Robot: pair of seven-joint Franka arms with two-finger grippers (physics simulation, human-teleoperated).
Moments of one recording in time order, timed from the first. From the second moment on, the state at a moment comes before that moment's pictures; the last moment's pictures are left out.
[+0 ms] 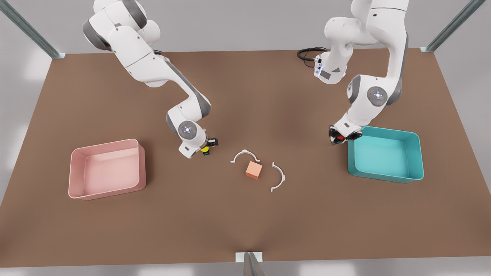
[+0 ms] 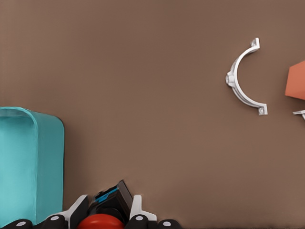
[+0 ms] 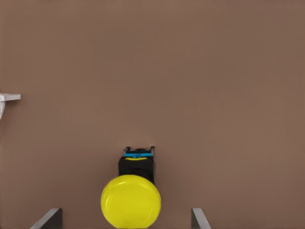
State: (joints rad) left arm -0.17 -0.04 0.02 -2.36 -0.06 2.37 0.06; right arm 0.25 0.48 0.32 -1.98 -0.04 2.31 0.50
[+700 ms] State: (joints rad) left arm 0.19 0.29 0.13 -2.18 -0.07 2.38 0.69; right arm 0.25 0.57 0.32 -1.99 -0.06 2.41 0.51
